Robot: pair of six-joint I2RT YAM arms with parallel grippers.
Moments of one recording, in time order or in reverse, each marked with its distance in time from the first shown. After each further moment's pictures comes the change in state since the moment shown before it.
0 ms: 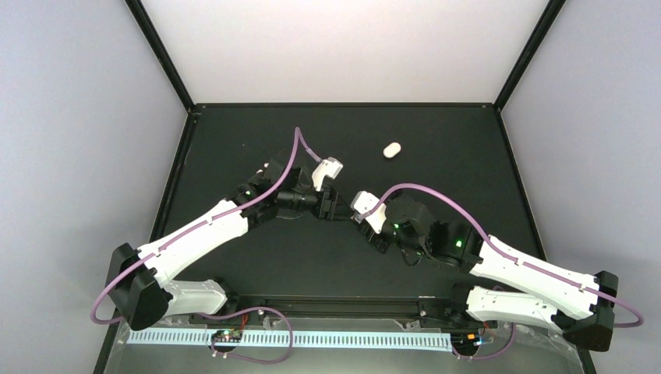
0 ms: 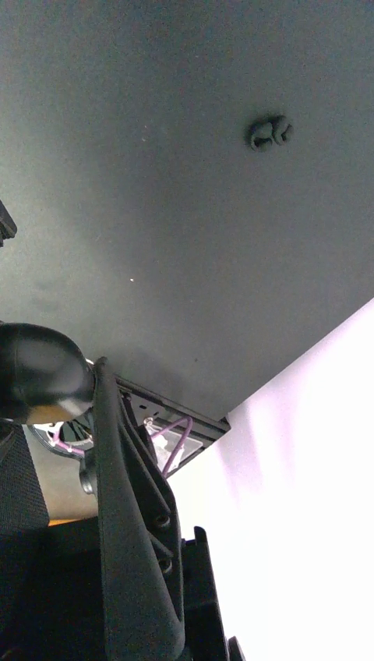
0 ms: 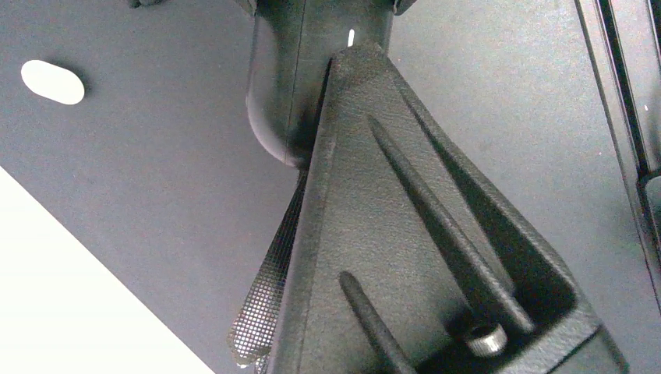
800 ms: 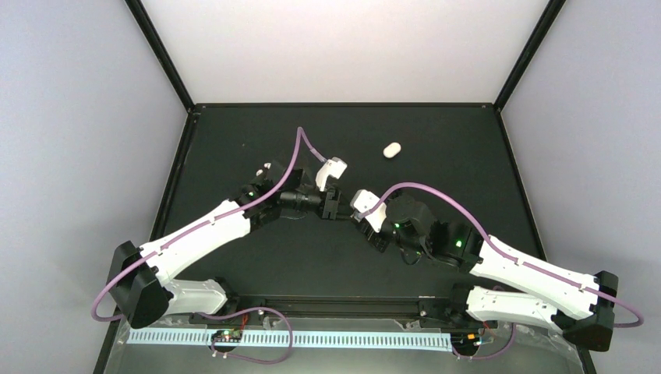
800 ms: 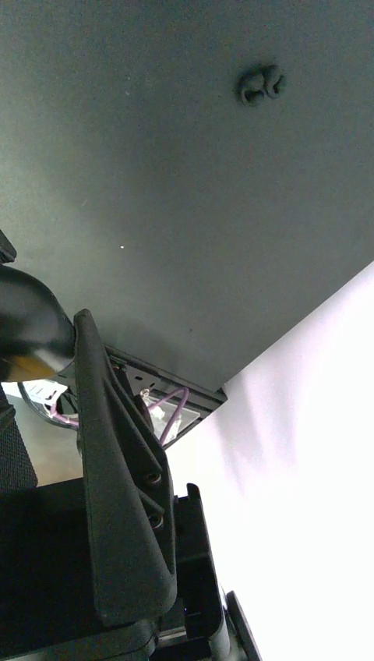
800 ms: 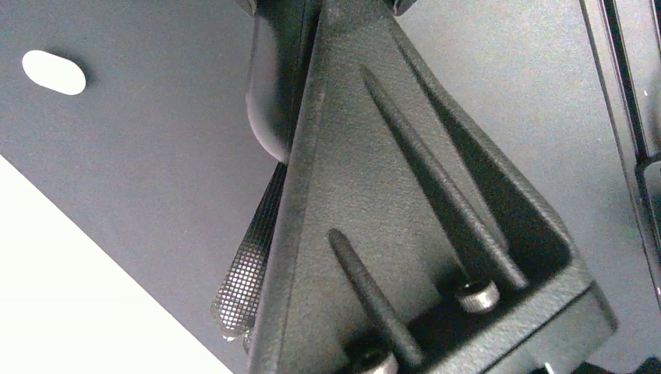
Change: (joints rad) left arm -0.024 0.011 0.001 0.069 0.038 -0.051; right arm 0.000 0.000 0.000 0.027 0.000 0.000
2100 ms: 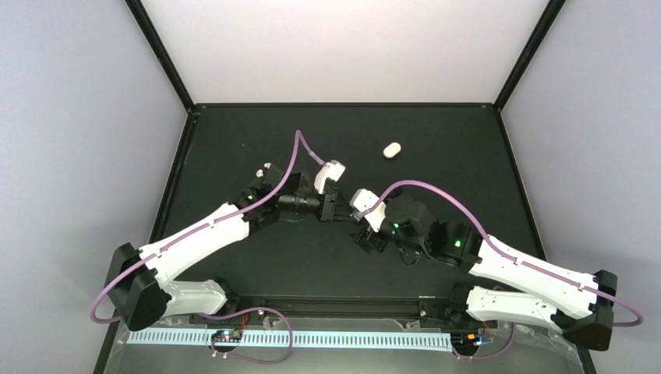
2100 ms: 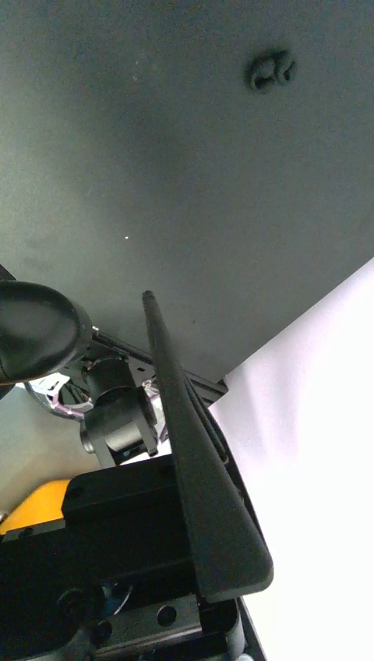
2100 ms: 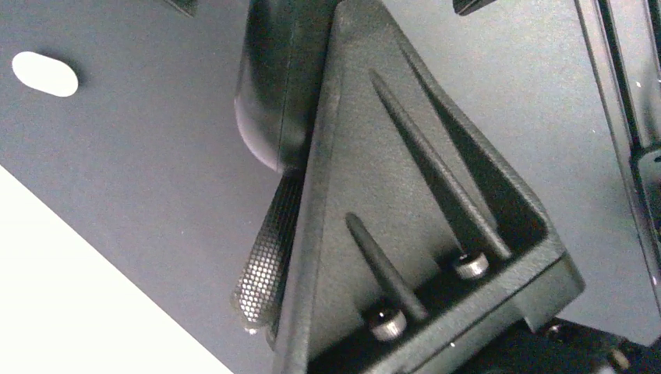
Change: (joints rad) left arm -0.002 -0.013 -0.045 0.046 0.027 -0.034; right arm 0.004 0.005 -0.002 0.011 0.003 0.019
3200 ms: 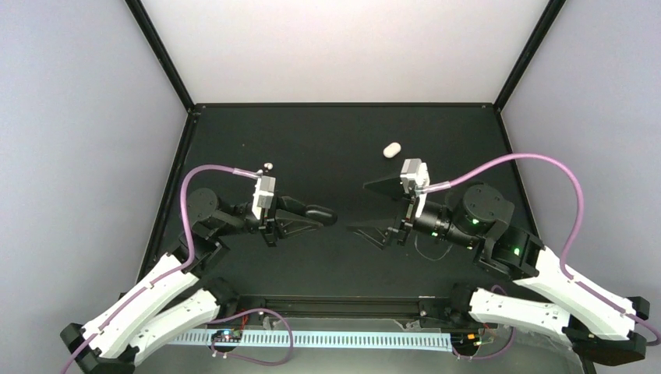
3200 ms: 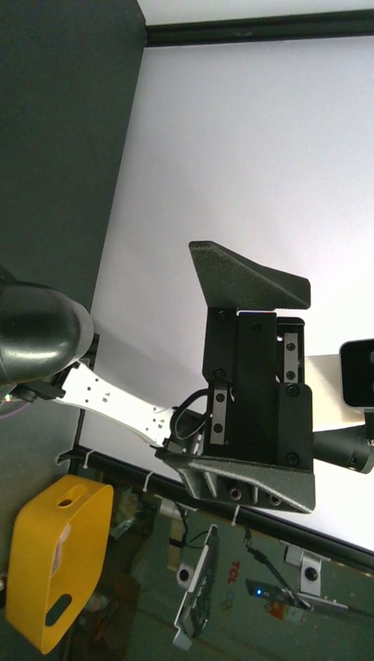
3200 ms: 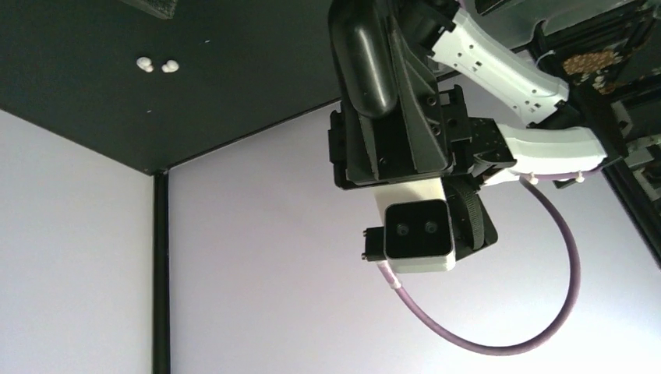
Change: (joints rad) left arm 0.073 -0.548 -0.213 0.358 0.129 0.181; right arm -0.034 -0.153 0.204 0.219 -0.359 0.325
